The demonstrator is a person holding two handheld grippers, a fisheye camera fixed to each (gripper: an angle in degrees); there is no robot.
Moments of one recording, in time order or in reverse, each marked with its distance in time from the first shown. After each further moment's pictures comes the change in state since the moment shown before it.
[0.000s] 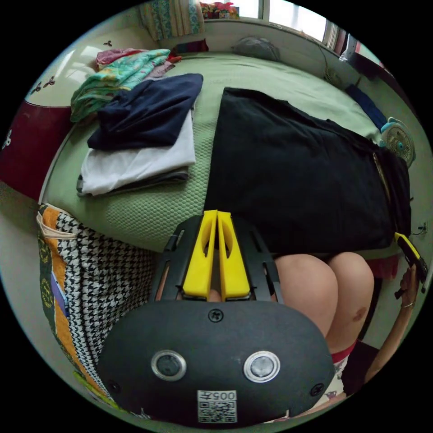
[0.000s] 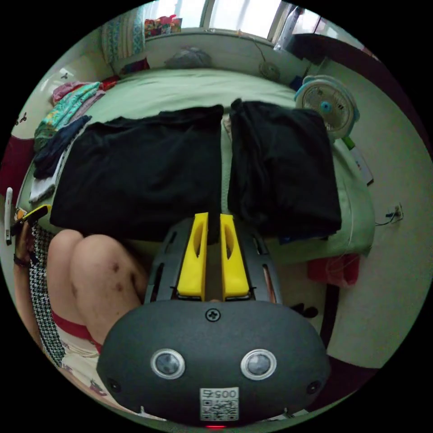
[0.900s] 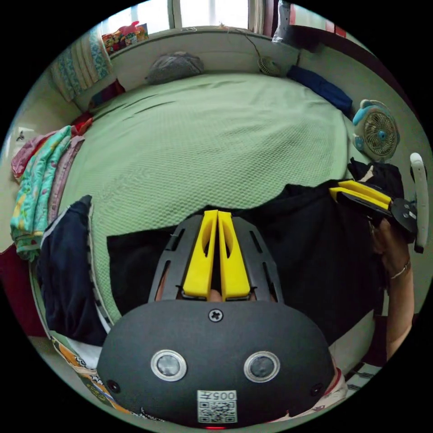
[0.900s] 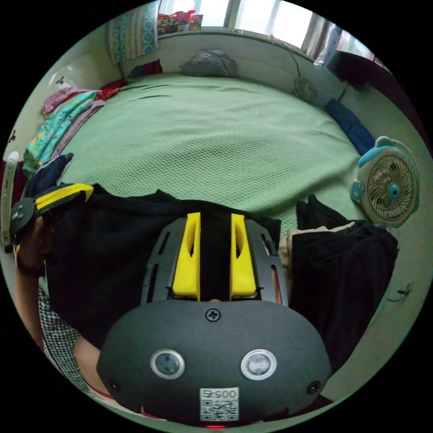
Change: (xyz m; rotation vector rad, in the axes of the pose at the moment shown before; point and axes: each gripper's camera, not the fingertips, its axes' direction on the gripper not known) left arm 0.241 -0.166 0.098 0.070 0.128 0.313; right arm -0.026 -0.211 0.093 -0.009 -0.077 -0.082
